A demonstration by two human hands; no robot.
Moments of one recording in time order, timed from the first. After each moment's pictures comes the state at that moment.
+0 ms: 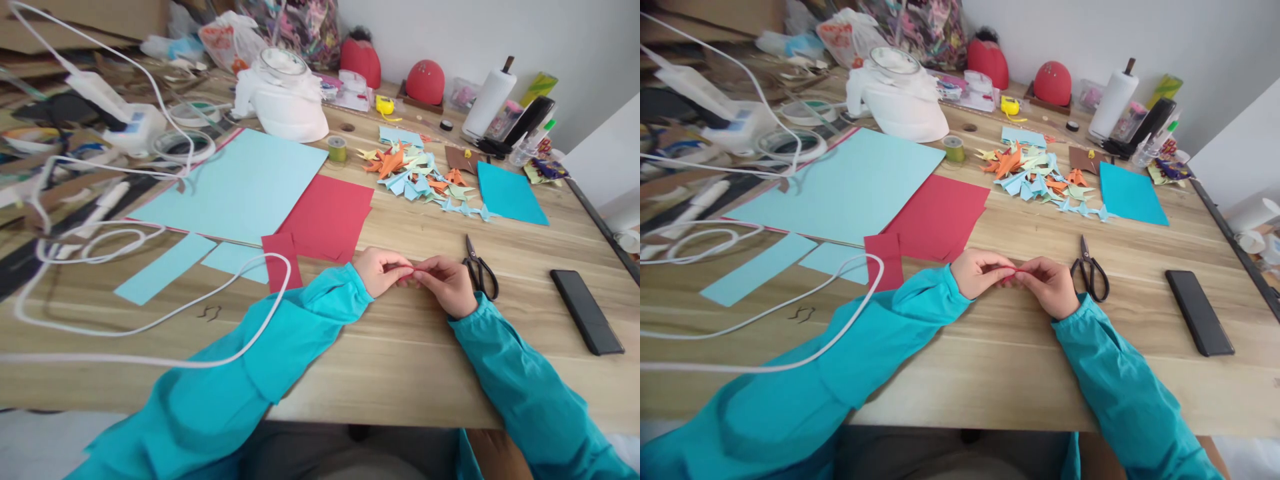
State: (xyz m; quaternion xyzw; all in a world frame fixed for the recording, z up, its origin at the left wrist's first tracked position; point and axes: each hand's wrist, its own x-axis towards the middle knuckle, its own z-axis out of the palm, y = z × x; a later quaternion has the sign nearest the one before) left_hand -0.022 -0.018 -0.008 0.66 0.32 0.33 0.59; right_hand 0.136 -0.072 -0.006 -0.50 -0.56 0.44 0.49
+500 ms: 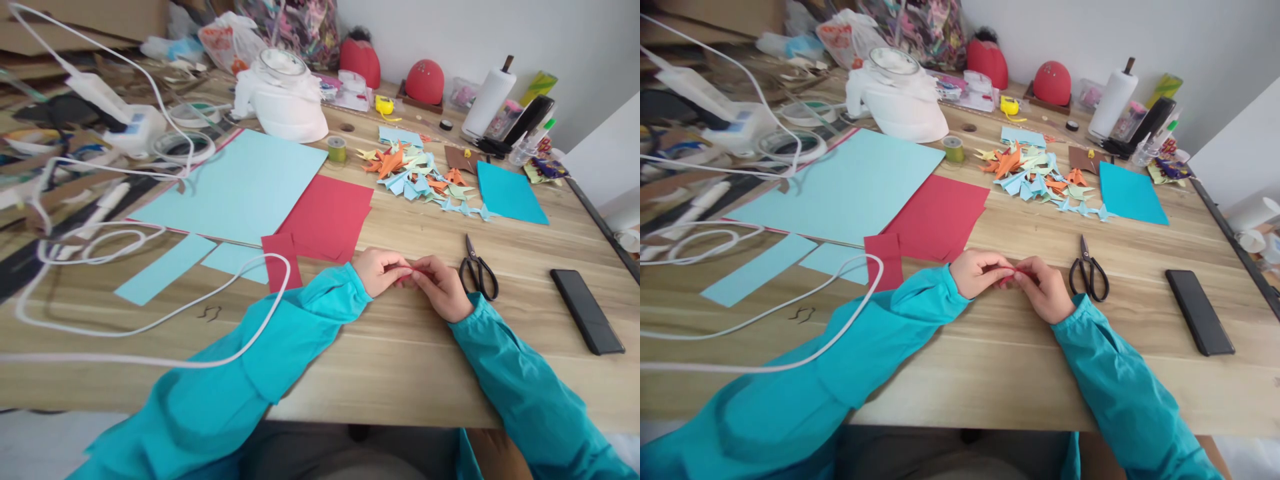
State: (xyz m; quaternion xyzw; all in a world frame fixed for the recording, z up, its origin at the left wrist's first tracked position) left_hand -0.027 -0.016 -0.003 0.73 0.30 0.31 0.53; right_hand 0.138 -0.076 -0.012 -0.51 -0.66 0.37 0.40
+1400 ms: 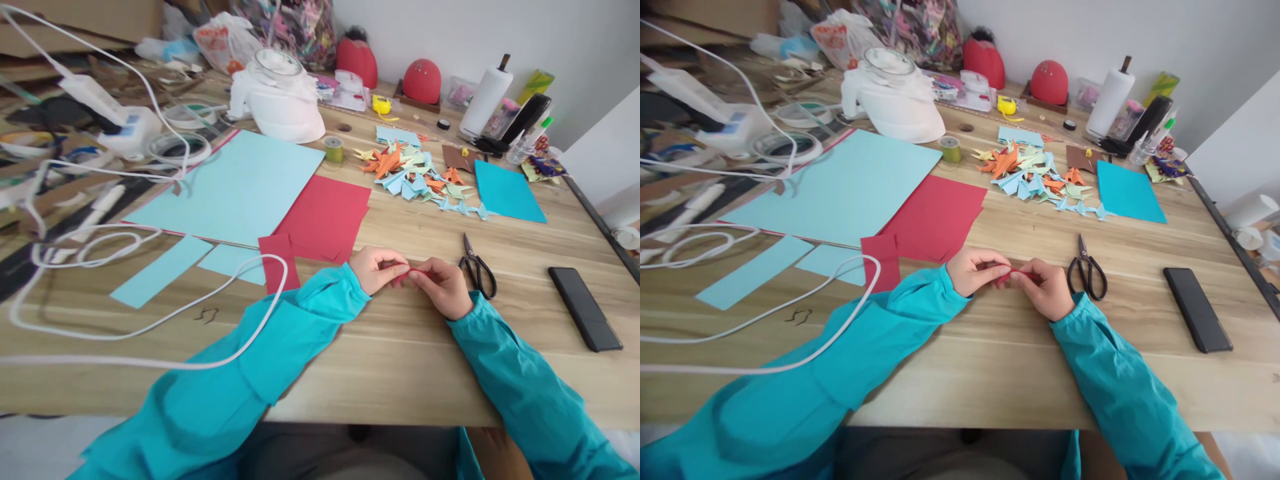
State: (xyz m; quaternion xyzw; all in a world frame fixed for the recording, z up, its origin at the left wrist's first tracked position) left_hand -0.024 -0.017 -0.005 0.62 0.32 0.32 0.64; right_hand 0.139 -0.075 -0.011 -0.54 -0.65 0.33 0.43
